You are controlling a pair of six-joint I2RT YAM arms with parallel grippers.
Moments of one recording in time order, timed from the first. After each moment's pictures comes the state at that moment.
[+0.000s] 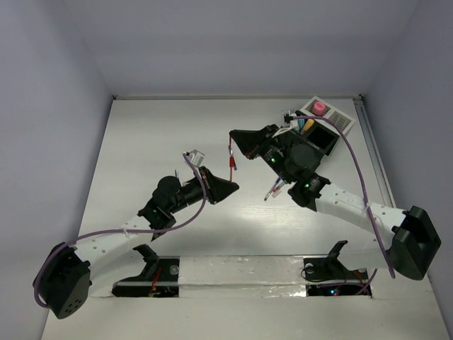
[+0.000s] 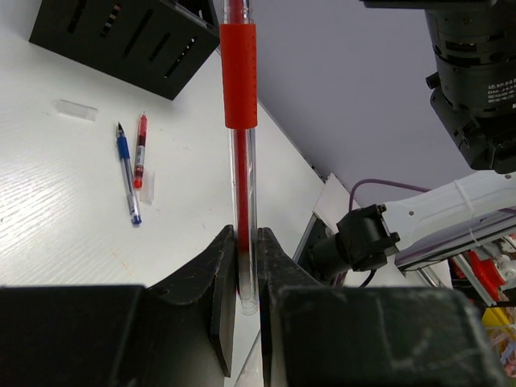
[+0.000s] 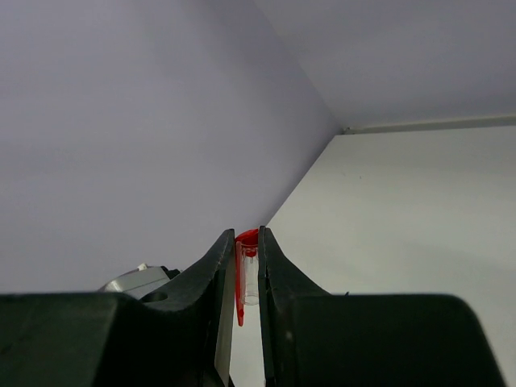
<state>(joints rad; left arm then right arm) -0.73 0.94 0.38 0.59 0.35 -0.75 0.82 1.26 0.87 0.67 0.13 0.65</state>
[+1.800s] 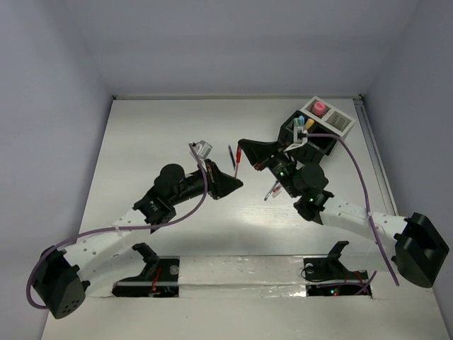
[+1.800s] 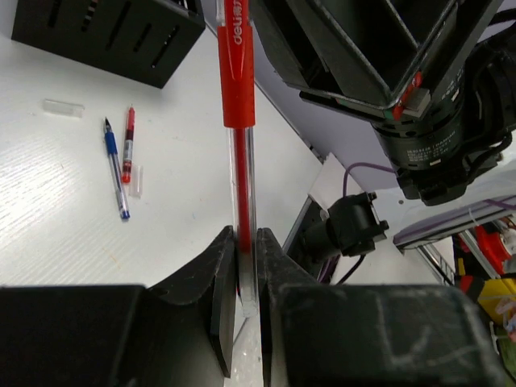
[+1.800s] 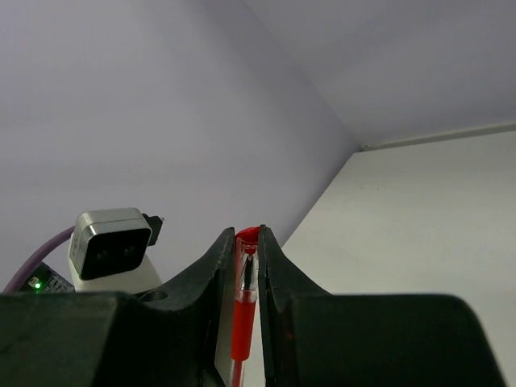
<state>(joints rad) -0.75 0.93 0.59 0.30 0.35 -0.68 0.84 1.18 0.65 0.87 0.12 0.71</state>
